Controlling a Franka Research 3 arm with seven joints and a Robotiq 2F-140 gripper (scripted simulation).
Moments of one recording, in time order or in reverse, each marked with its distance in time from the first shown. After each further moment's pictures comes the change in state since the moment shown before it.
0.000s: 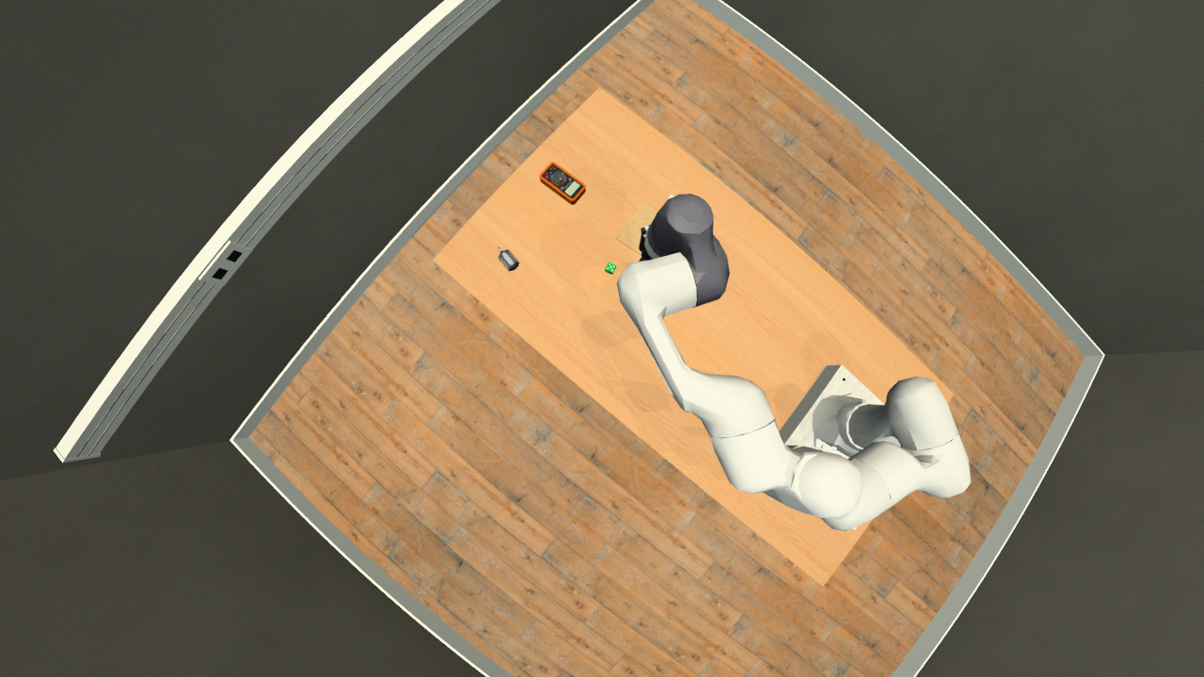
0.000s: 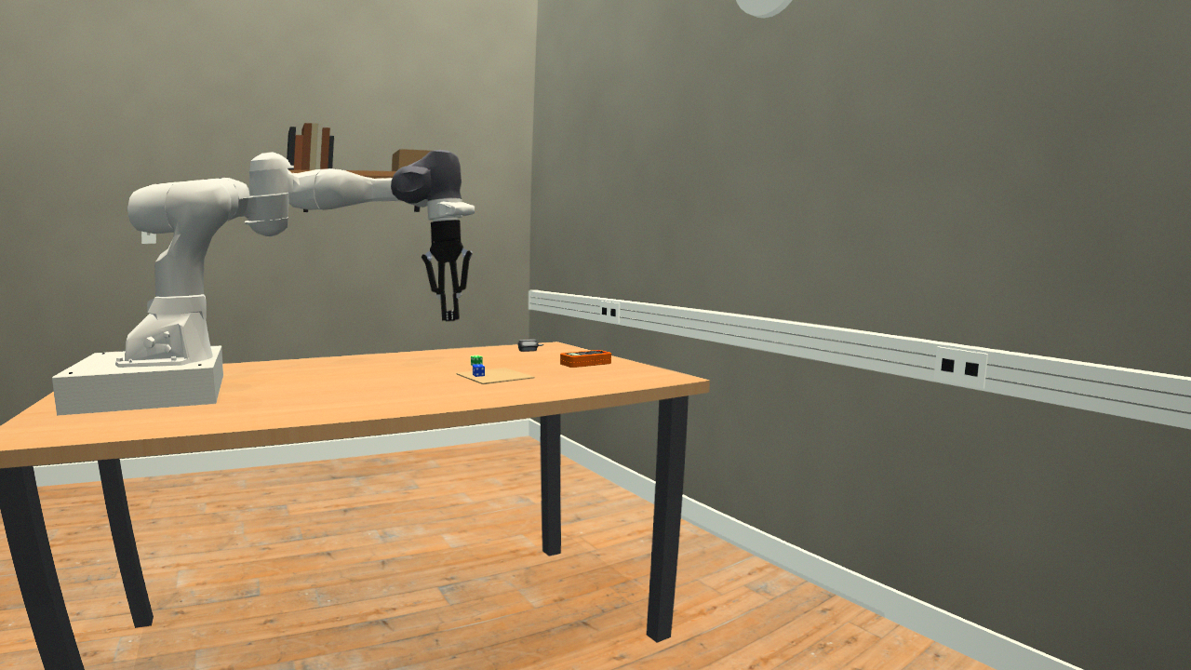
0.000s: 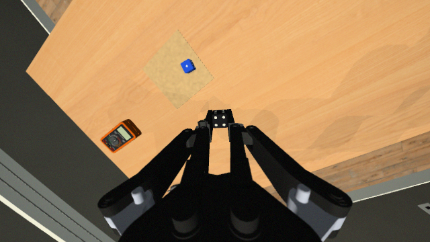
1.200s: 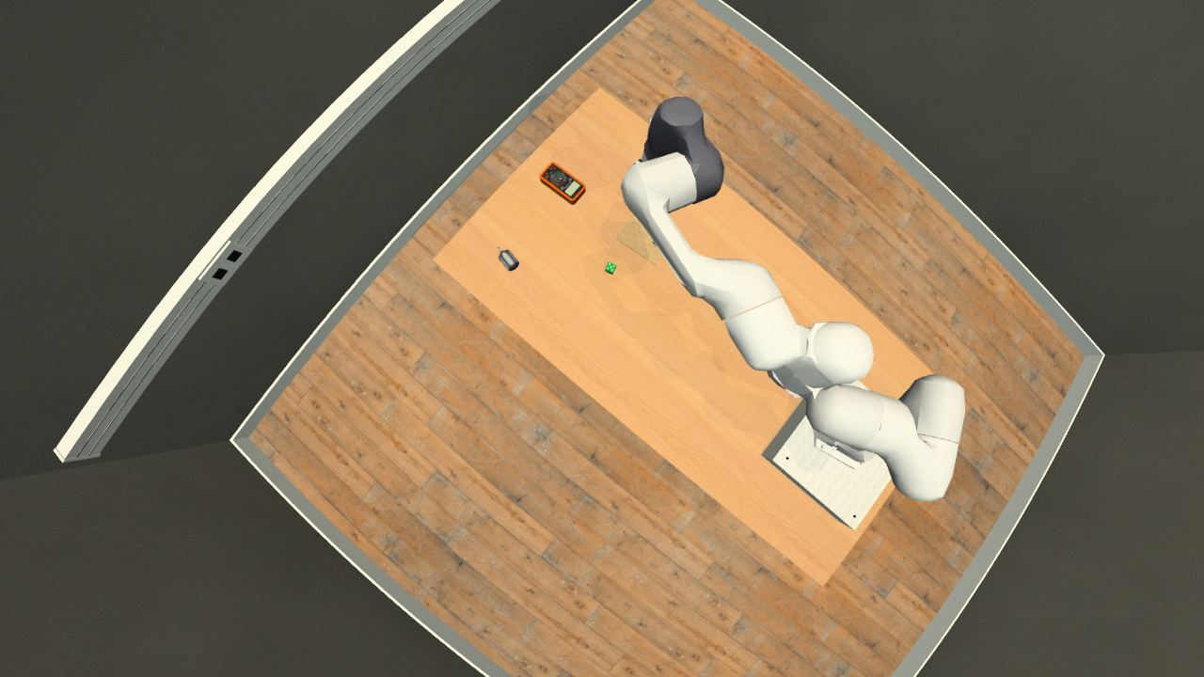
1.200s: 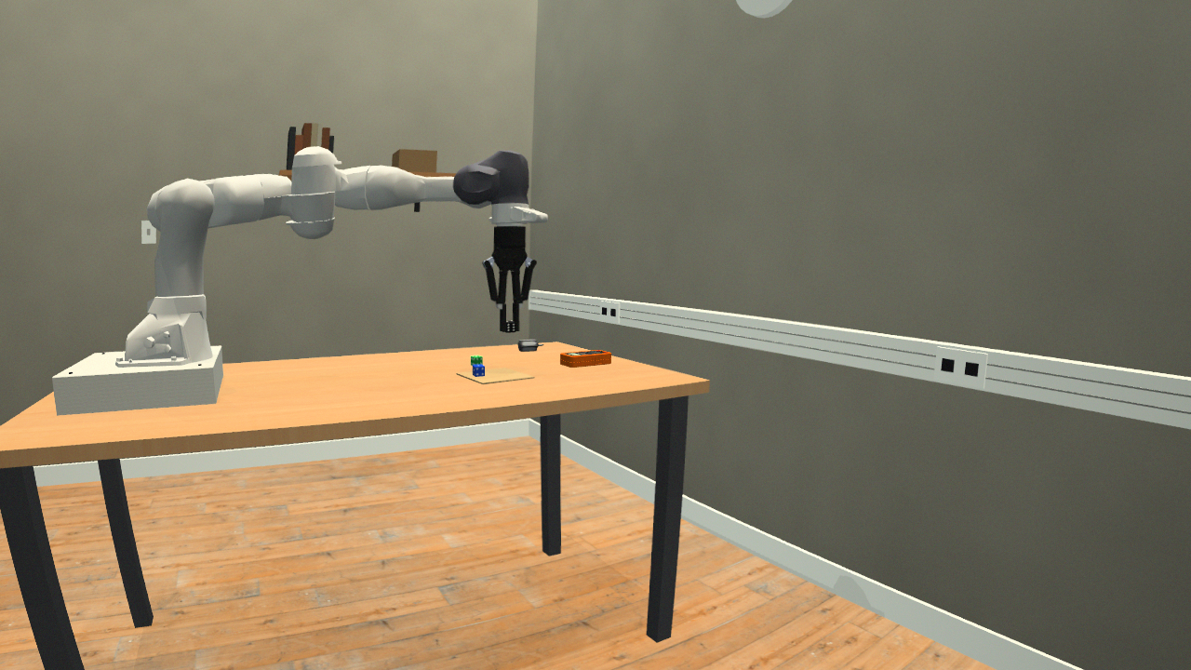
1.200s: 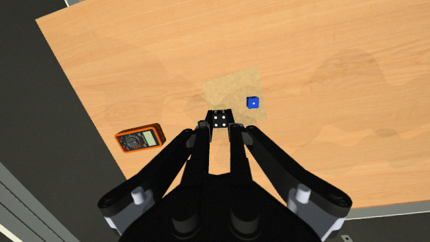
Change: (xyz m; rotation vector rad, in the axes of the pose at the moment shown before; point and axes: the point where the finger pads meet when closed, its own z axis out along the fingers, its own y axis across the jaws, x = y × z) arm 0.067 -0.154 0.031 -0.057 -0.021 -0.356
